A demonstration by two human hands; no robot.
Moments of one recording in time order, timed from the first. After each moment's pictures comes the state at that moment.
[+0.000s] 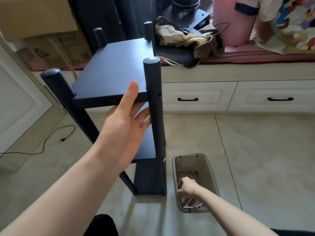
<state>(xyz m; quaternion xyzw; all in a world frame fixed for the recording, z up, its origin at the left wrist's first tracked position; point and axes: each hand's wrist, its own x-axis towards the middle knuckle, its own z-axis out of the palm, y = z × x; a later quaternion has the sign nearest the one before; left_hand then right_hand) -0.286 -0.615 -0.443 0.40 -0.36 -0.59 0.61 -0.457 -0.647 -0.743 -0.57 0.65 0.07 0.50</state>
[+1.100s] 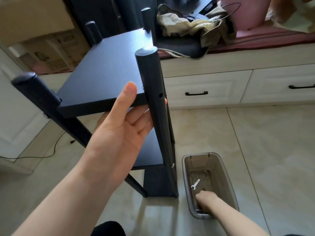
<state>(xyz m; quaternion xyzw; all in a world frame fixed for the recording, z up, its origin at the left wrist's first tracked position) -0.282 -0.620 -0.444 0.38 -0.40 -0.59 0.59 -0.471 -0.654 -0.829 -0.74 0.52 0.29 0.31</state>
